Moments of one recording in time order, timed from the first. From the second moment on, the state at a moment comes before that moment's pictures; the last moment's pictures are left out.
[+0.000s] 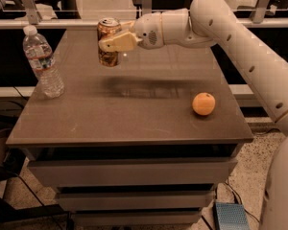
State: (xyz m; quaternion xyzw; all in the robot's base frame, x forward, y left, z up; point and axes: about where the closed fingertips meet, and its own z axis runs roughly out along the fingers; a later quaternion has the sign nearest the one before) arm 0.665 0.081 0.949 -0.50 0.59 0.43 0.46
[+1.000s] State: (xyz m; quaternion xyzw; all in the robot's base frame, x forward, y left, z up) arm 0.662 0.140 0.930 -0.53 0.58 0.45 0.42
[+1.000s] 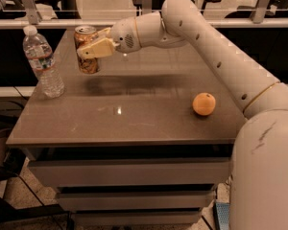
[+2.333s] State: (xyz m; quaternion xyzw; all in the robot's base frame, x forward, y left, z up) arm 0.624 0.201 0.885 -0.58 0.56 0.46 0.37
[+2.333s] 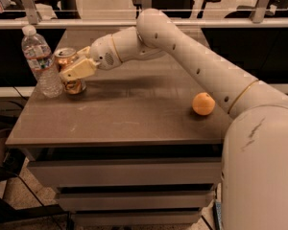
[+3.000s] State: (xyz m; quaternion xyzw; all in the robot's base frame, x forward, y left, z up) arm 0.623 0.195 0.879 -0.59 0.56 0.44 0.37
